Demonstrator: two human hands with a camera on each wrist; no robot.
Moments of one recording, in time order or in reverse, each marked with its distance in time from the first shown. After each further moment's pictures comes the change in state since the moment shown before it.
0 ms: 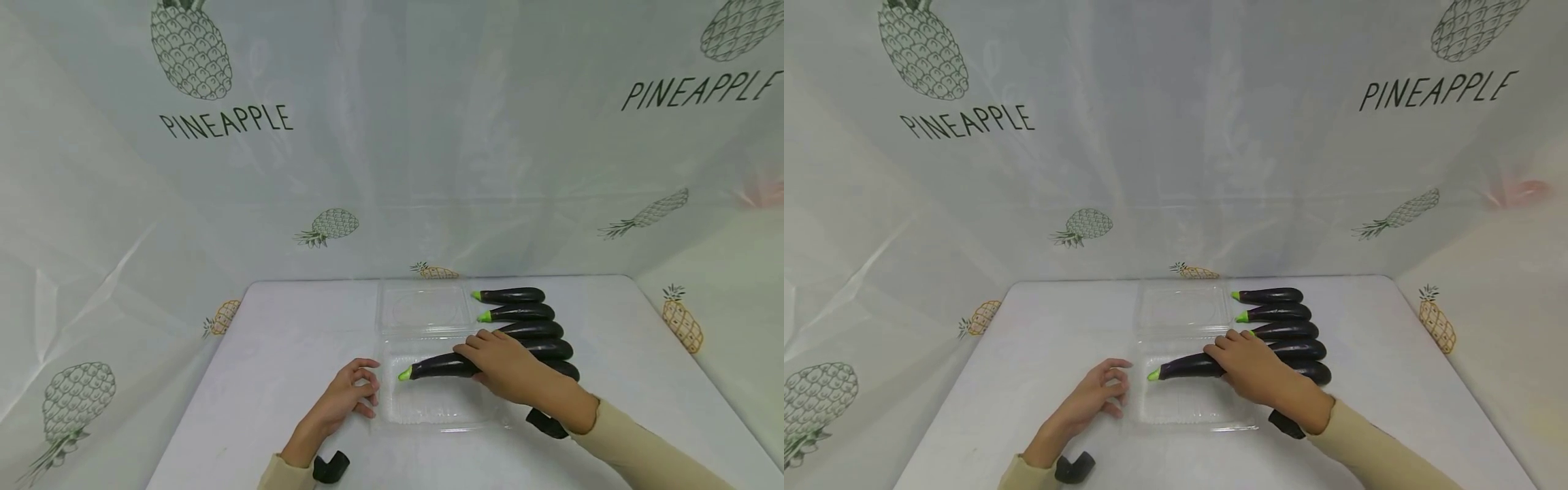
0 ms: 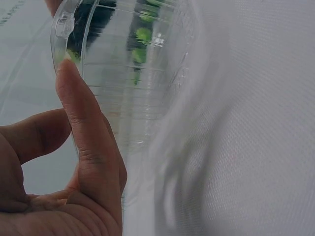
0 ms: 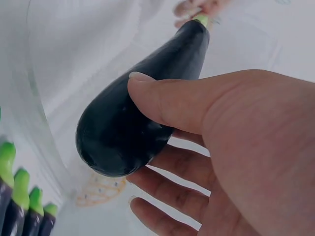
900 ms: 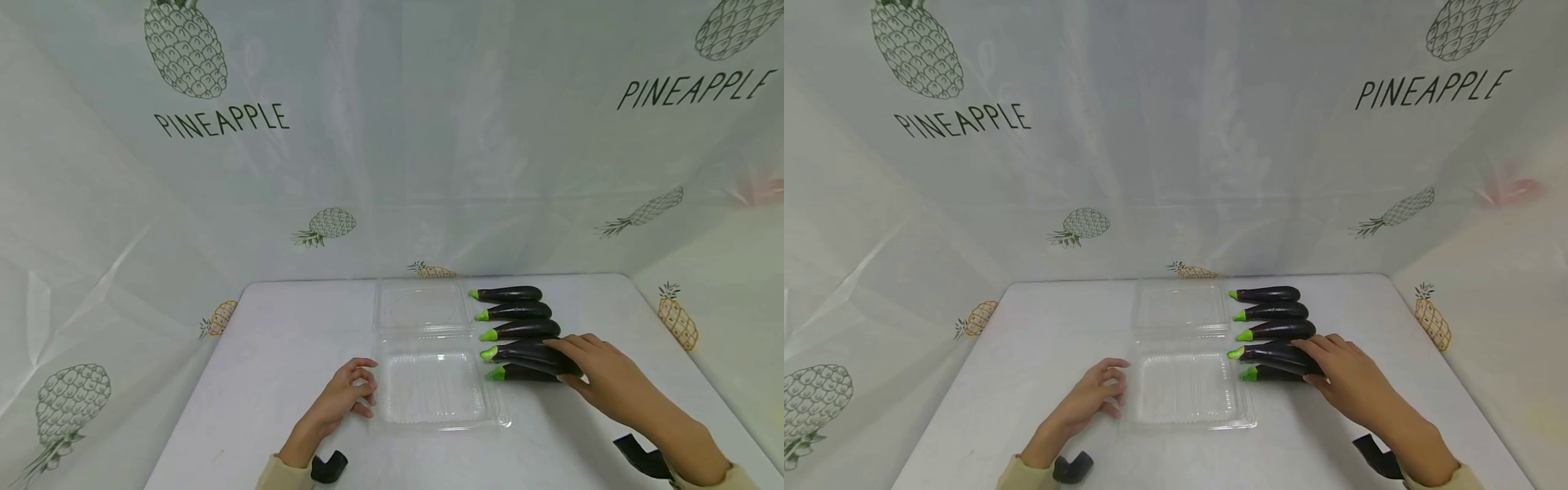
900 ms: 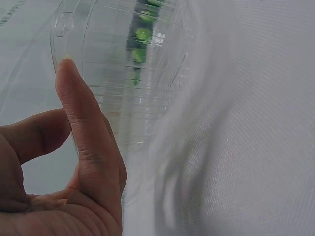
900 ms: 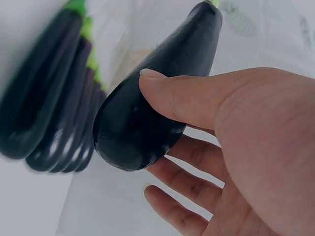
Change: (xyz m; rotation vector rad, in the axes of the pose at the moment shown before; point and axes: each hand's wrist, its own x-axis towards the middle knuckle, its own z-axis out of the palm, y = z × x) left_hand 0.000 0.000 -0.001 0.011 -0.014 0.009; right_hand -0.114 0.062 -0.005 0.080 0.183 0.298
